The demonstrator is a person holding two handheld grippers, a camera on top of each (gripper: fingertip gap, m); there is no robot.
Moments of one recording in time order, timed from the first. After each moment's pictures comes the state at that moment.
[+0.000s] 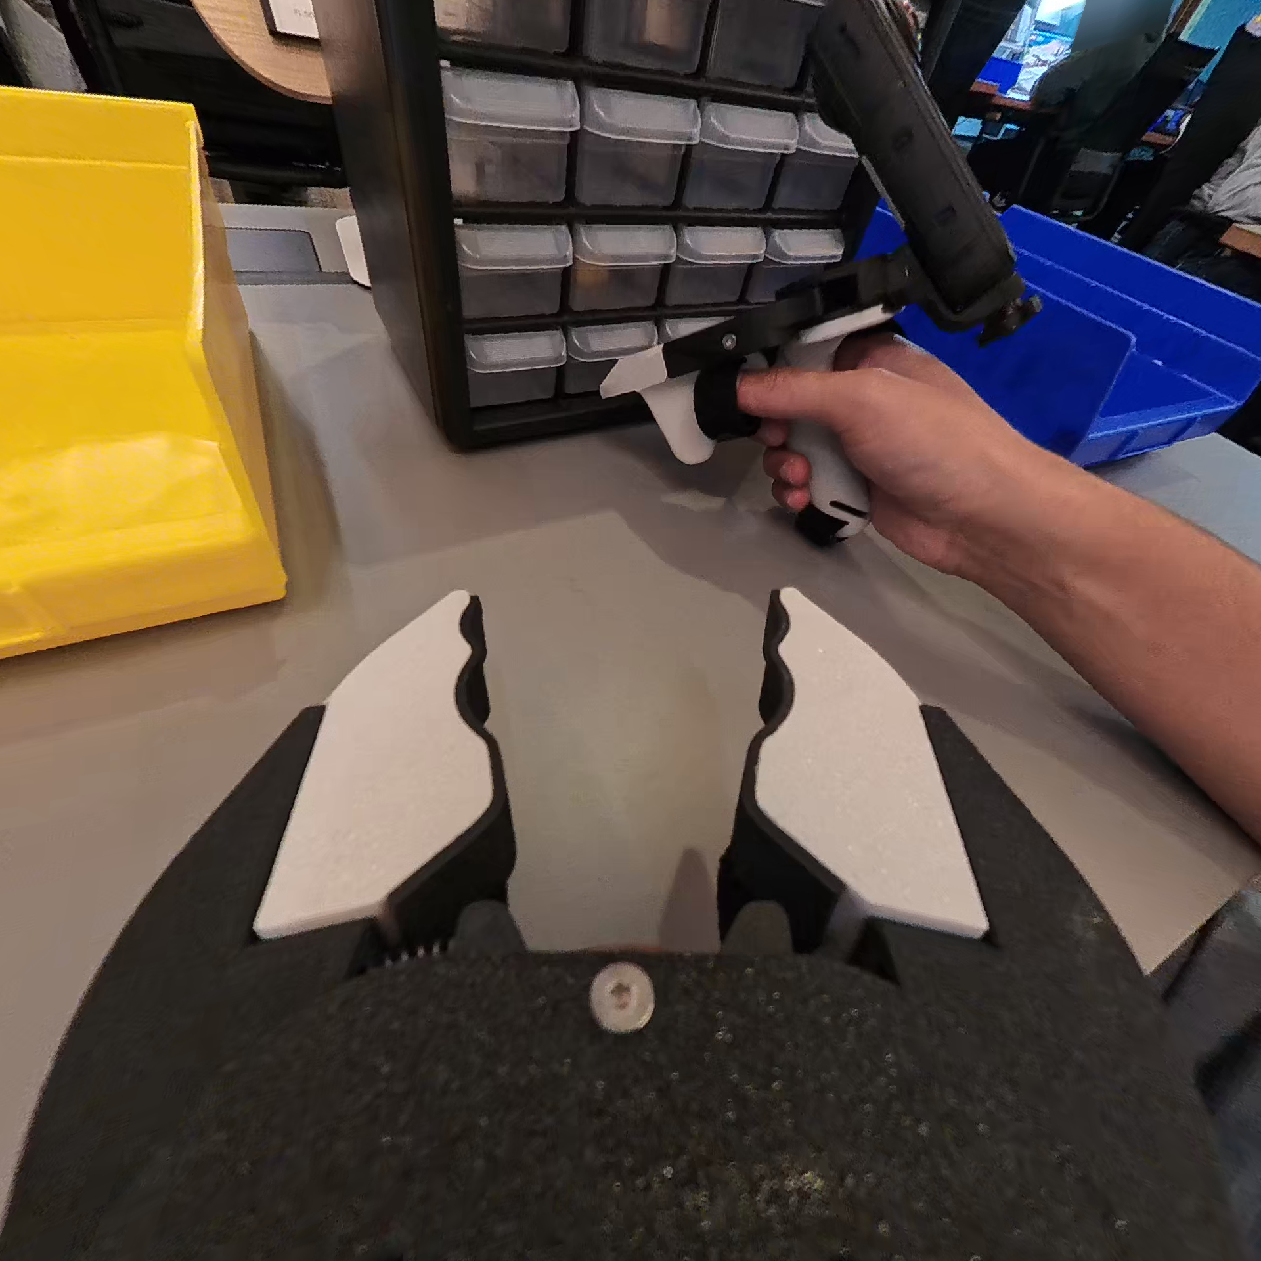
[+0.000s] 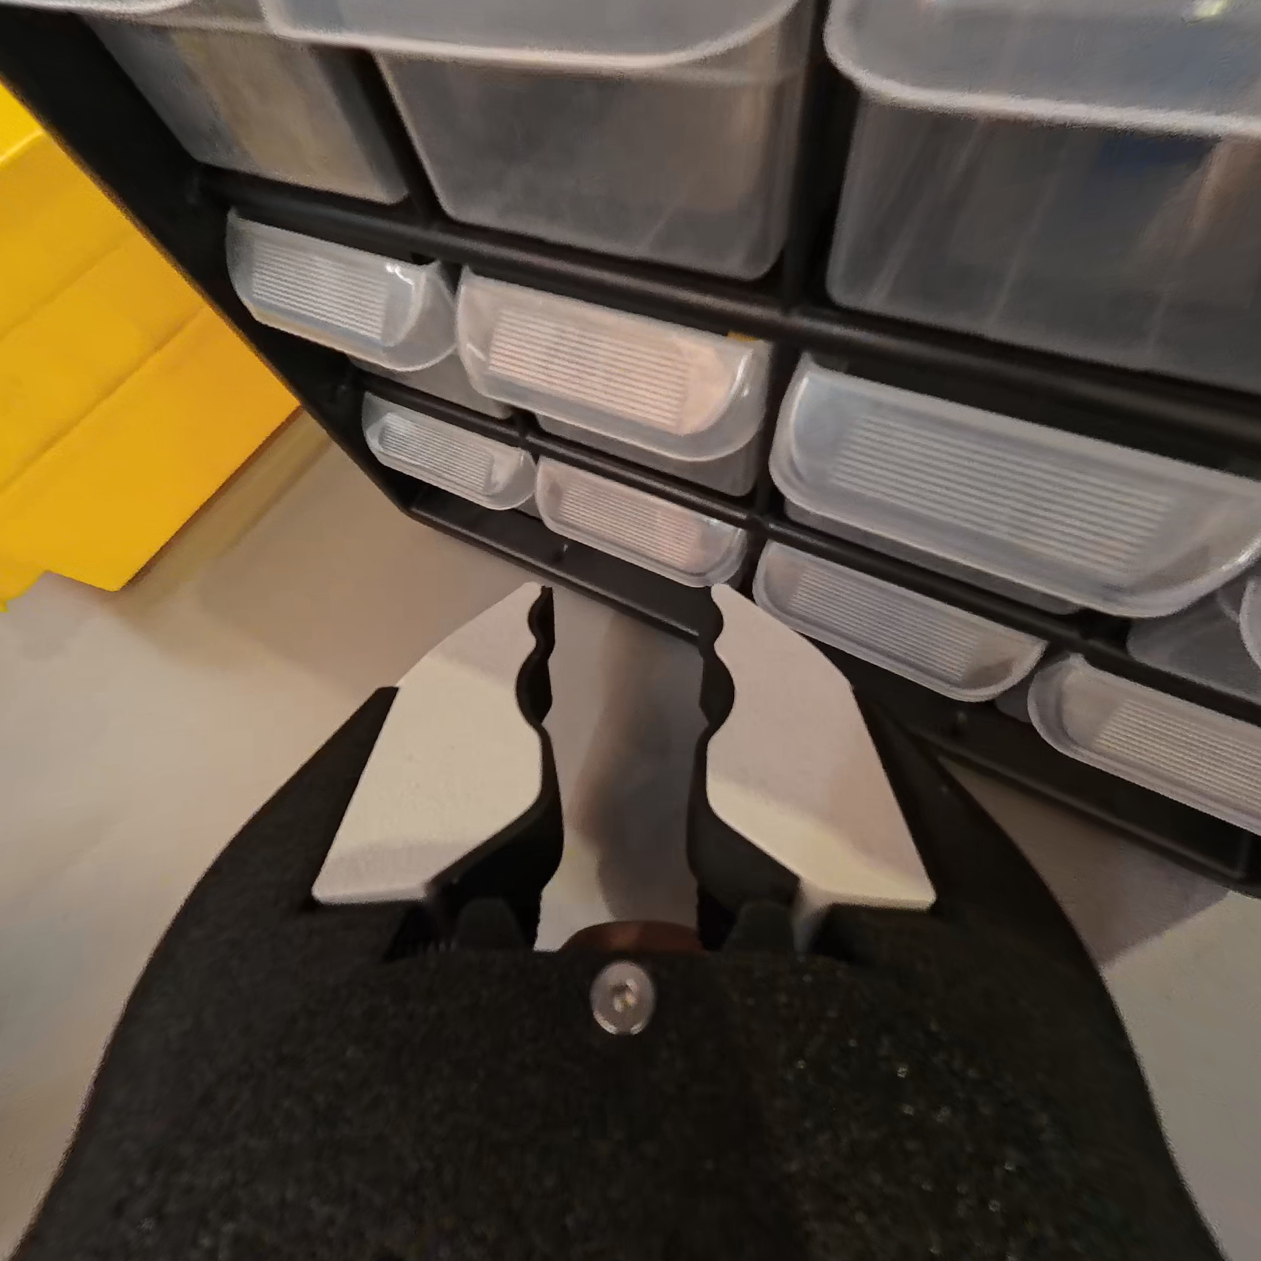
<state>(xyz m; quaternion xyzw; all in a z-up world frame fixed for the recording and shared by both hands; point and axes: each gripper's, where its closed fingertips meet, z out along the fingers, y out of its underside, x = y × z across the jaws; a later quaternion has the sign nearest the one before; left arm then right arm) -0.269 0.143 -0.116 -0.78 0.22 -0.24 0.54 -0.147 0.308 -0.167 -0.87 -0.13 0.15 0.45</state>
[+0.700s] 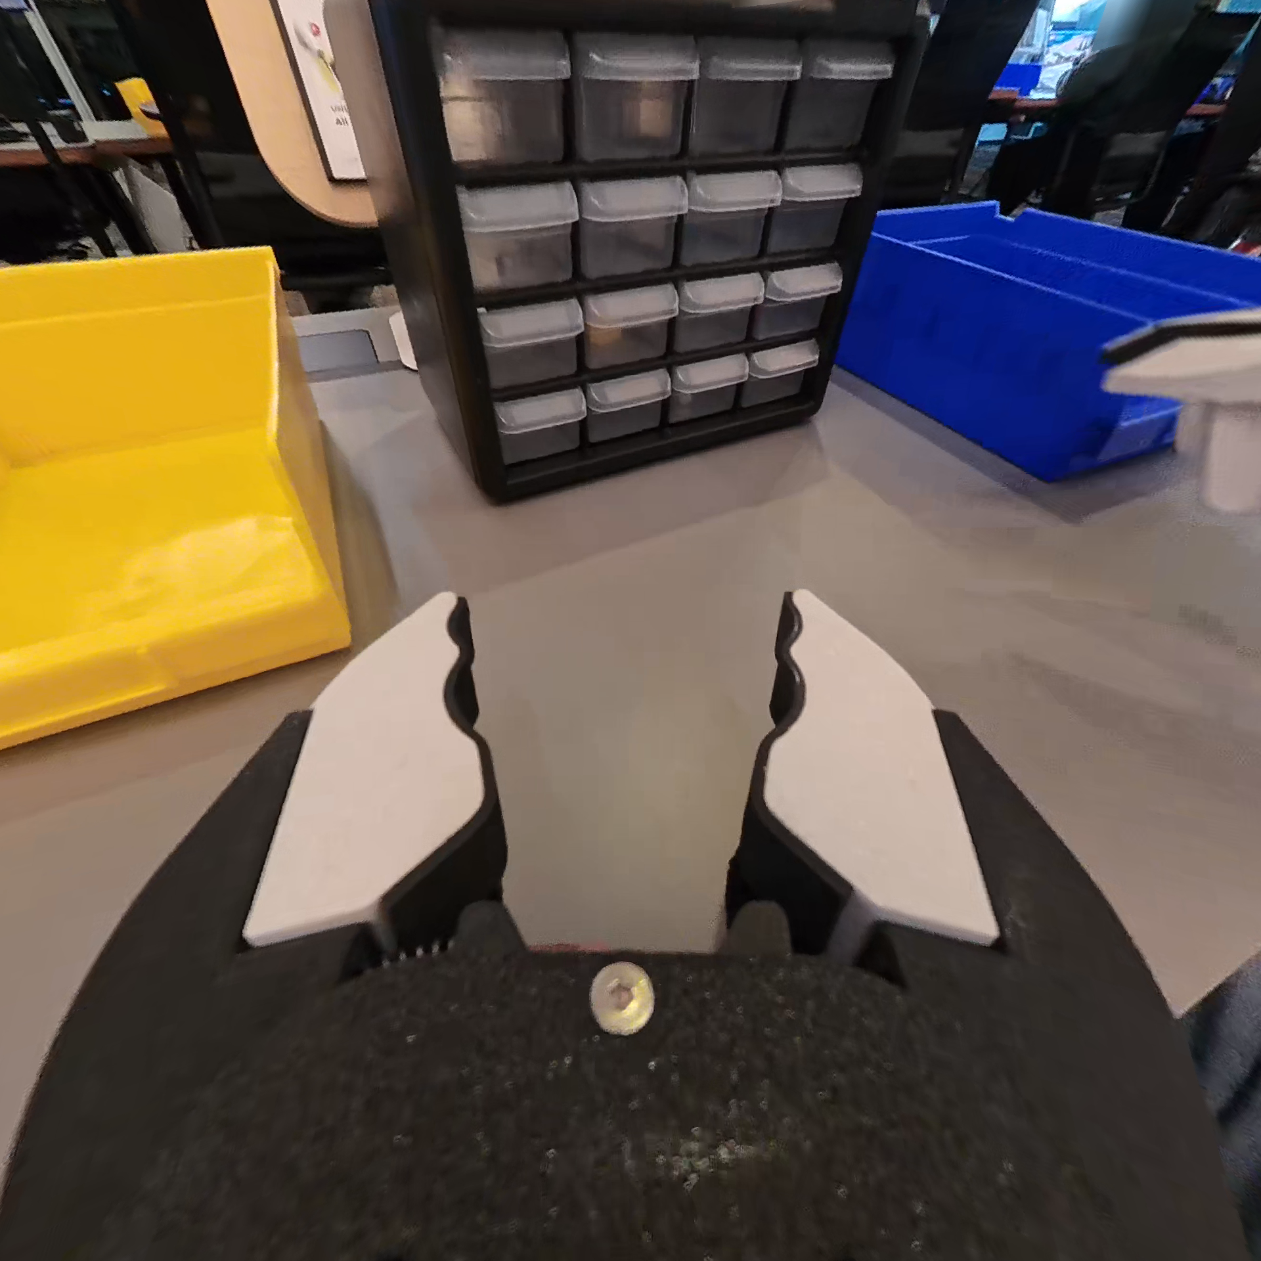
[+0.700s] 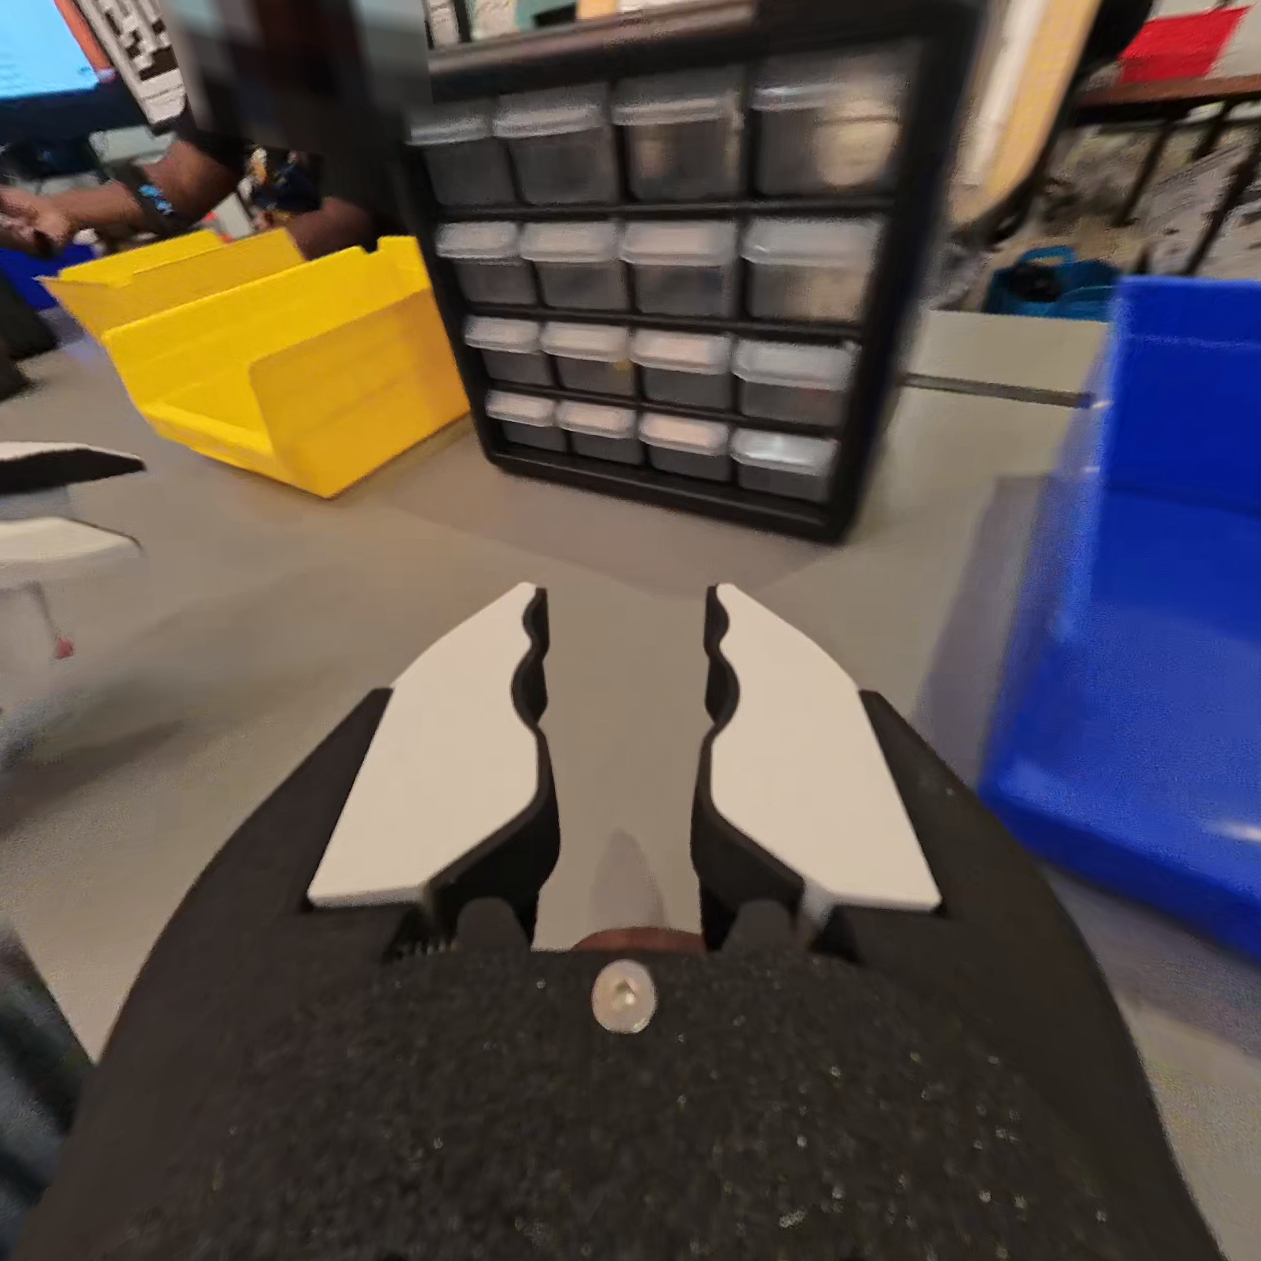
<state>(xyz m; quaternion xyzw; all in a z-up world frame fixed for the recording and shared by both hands) -0.275 0.139 -0.100 -0.75 0.24 -0.20 0.58 -0.042 0.124 -0.090 -0.78 -0.11 0.15 0.60</state>
